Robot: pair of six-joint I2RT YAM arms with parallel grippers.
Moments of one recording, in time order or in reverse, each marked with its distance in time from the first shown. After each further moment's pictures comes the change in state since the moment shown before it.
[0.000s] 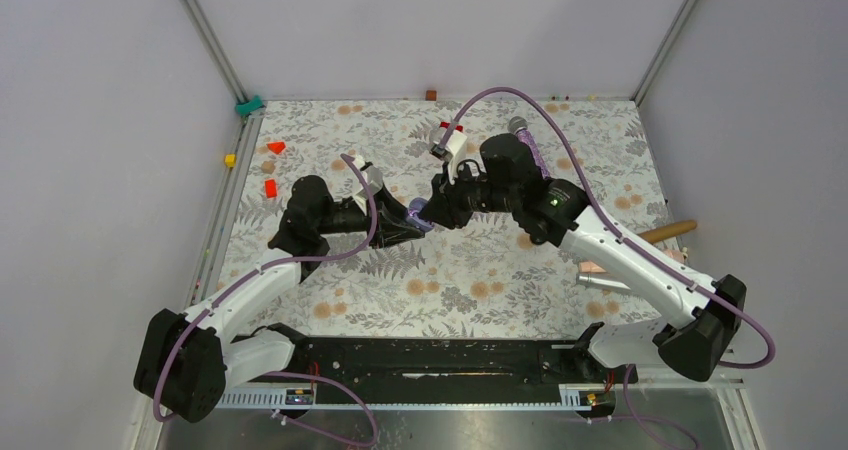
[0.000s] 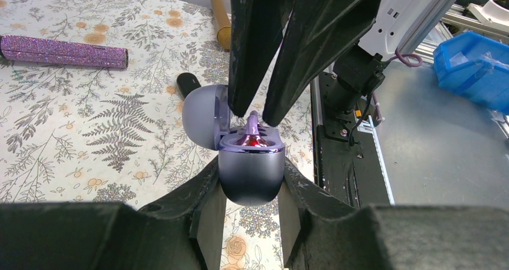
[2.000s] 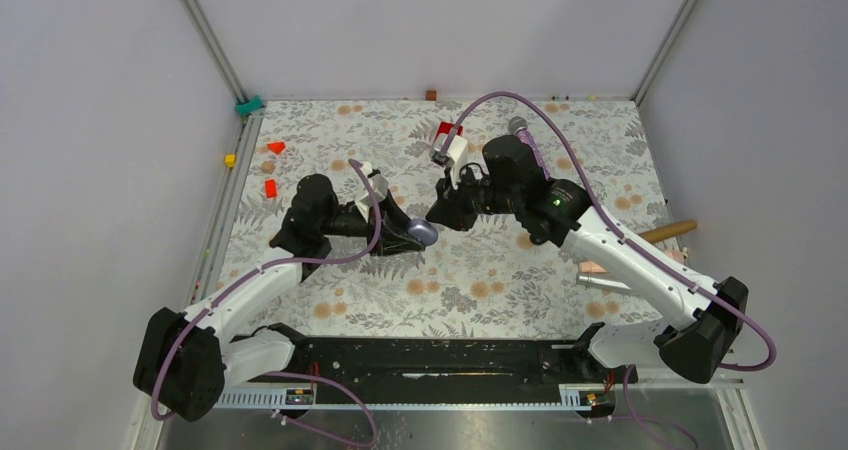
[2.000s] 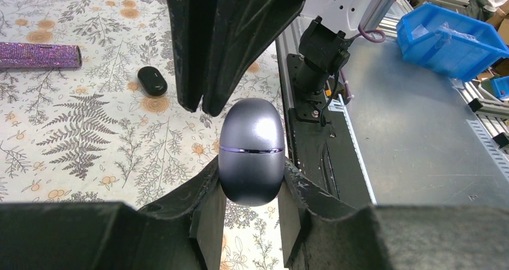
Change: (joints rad) left arm -0.022 0.005 0.017 -0.074 0.114 0.052; right arm -0.018 -0.015 -0.014 -0.043 -0.018 -0.095
